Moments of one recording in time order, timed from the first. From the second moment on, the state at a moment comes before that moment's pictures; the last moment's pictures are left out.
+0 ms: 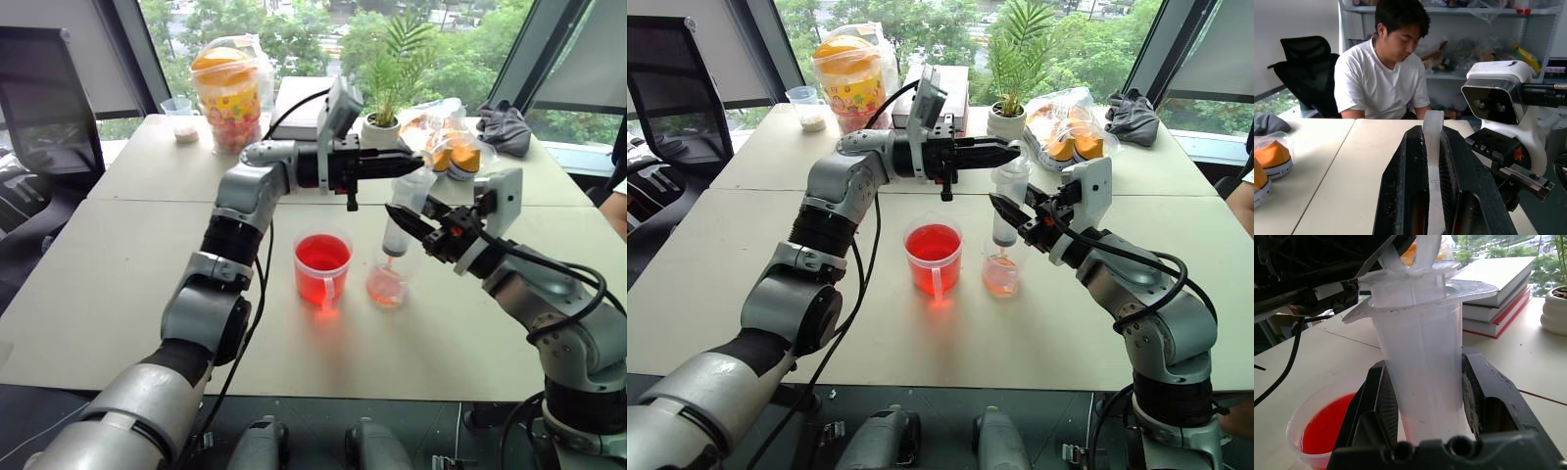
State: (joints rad) left arm -1.24 0.08 -0.03 0.60 -0.34 0.43 -1.26; right arm -0.37 -0.55 -0.21 -0.55 0.68 0.79 0.32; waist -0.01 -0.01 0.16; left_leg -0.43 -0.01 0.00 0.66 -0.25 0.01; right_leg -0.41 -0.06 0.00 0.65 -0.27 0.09
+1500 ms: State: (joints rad) left arm -0.68 0.58 0.02 -0.07 -0.51 0.72 -1.06; right arm -0.98 -0.93 0.31 0.56 0.41 1.33 0.68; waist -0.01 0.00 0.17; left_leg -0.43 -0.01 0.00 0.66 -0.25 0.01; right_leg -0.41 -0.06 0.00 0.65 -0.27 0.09
